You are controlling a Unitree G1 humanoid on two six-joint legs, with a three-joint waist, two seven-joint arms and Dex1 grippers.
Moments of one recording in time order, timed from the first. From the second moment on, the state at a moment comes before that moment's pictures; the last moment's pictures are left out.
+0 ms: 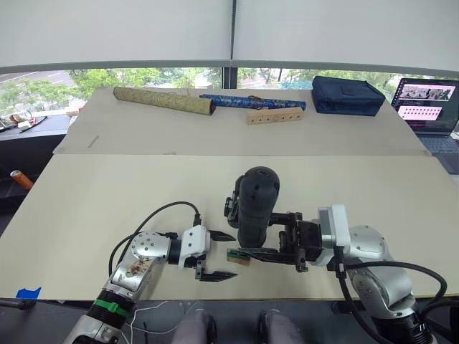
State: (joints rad) left arm -0.22 0.48 -0.28 0.08 -0.19 -0.09 -1.24; right arm -0.15 -0.47 0.11 -0.50 0.55 0.14 1.10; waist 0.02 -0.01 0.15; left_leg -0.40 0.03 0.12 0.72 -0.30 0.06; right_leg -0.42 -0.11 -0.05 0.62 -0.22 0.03
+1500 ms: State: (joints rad) left arm -0.22 0.48 -0.28 0.10 -0.19 -0.11 -1.23; right arm -0.17 -0.46 0.14 -0.44 0.52 0.11 1.10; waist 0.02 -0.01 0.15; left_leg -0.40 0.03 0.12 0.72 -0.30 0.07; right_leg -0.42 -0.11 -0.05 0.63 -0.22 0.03
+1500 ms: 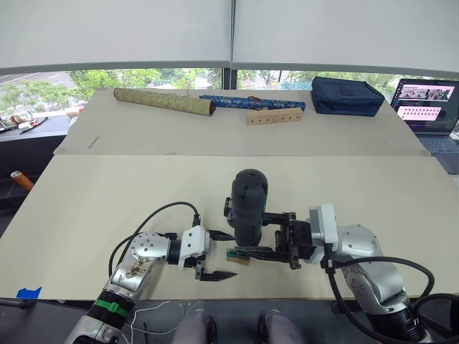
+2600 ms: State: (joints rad) left arm -0.22 0.48 -0.28 0.10 -0.19 -0.11 -1.23; right arm -0.17 -0.47 0.15 -0.44 0.51 0.11 1.10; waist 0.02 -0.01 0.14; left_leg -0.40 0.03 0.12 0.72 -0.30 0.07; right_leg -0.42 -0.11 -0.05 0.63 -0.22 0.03
